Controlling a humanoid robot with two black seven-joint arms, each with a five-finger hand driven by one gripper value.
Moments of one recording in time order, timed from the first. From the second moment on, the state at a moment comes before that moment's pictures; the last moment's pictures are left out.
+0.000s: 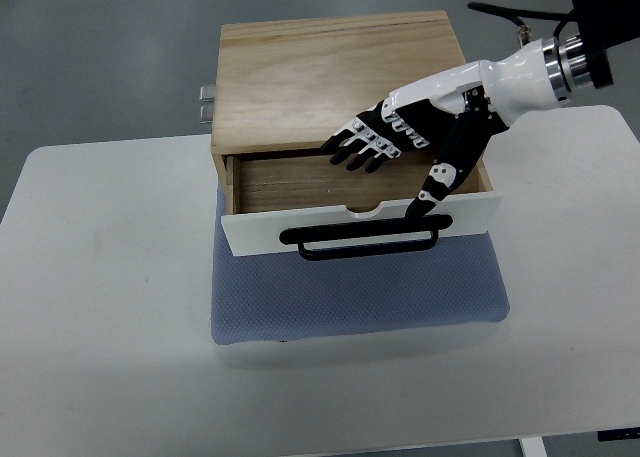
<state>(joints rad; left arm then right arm) -0.02 0.00 0.14 -0.14 0.10 -0.07 -0.05 1.94 -0.80 -0.50 1.55 -0.14 0.61 0.14</state>
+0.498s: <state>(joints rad) -0.02 0.00 0.14 -0.14 0.10 -0.07 -0.05 1.75 -0.97 -0.09 1.46 0.00 0.43 0.13</state>
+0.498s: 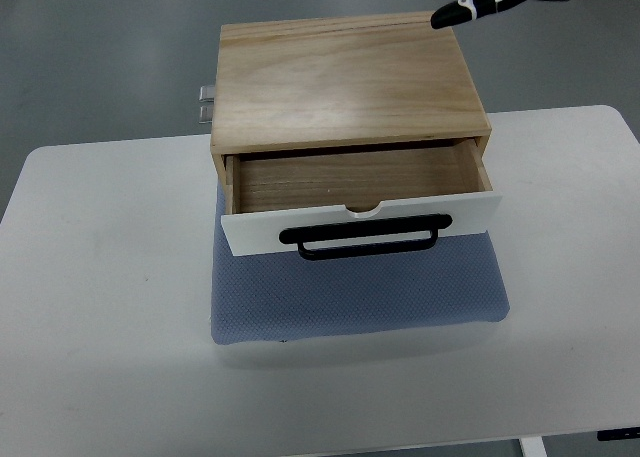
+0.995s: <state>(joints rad) -0.02 0.00 0.14 -0.14 0.10 -0.07 -0.05 1.43 -0.82 0.53 1.31 -0.35 0.17 -0.02</state>
